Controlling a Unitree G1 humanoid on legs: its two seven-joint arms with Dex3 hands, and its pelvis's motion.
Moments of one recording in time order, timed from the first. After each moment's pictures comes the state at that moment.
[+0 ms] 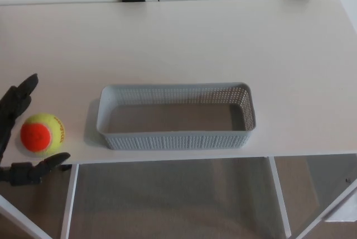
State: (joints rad) left_arm -0.01 0.49 0.14 0.33 0.11 -0.40 -0.12; right_arm 0.04 -0.42 -0.16 1.18 -0.07 -0.33 0.17
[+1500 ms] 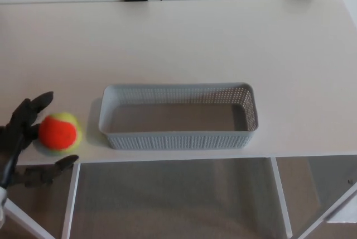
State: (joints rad) left_arm -0.12 0.45 0.07 0.58 0.12 -0.45 -0.07; right_arm -0.01 -0.42 -0.13 1.18 -0.07 -0.32 0.19
